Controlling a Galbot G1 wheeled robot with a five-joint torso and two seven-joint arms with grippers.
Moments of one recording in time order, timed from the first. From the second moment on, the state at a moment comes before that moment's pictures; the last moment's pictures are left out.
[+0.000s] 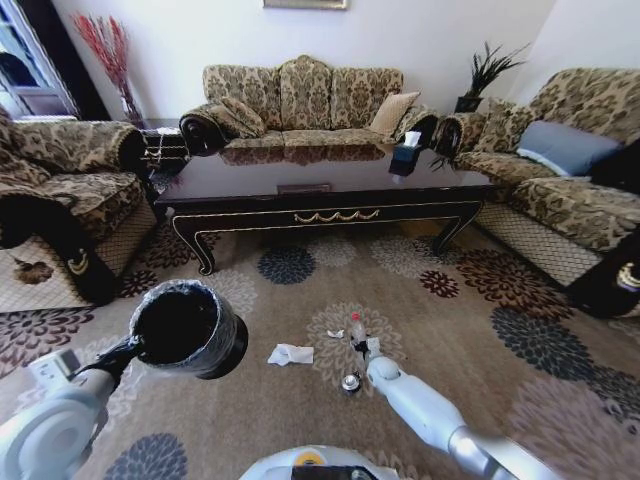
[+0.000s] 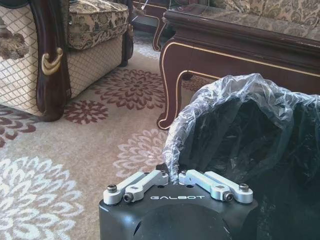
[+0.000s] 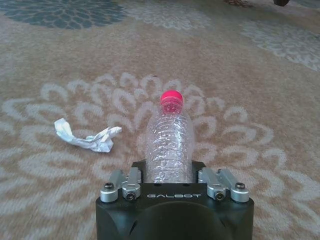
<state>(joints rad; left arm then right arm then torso) 1.68 -1.13 -1.08 -2.34 -1.04 0.67 -0.43 -0.81 1.14 -0.24 1.01 0.63 -0.10 0.31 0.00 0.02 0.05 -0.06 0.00</state>
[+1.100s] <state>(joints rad) 1.58 -0.90 -0.55 -2.30 -1.06 0.67 -0.45 -0.73 0.83 -0.26 1.82 1.18 0.34 -0.08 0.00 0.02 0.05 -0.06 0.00</state>
